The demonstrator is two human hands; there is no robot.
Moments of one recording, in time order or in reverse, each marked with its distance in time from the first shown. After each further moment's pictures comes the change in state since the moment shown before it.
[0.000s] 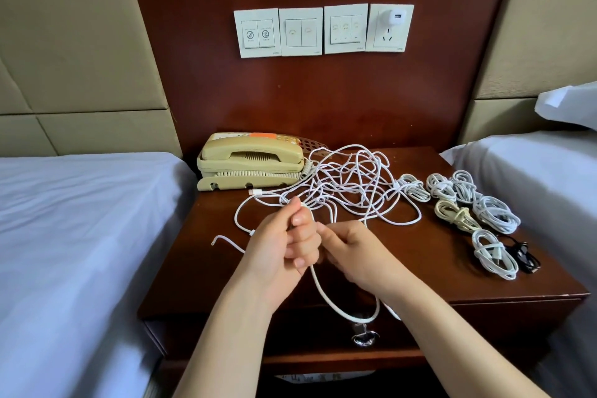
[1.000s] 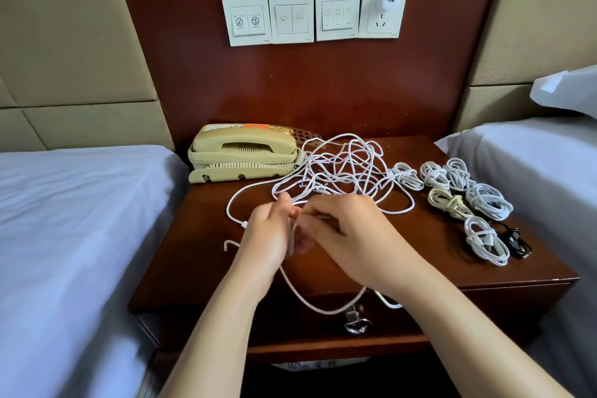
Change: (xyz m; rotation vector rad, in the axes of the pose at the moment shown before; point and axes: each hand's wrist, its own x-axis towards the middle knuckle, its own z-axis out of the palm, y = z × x) left_hand 0.010 -0.011 -0.002 0.717 0.366 0.214; right_hand -0.022 -0.044 -0.016 -0.373 0.039 -0.323
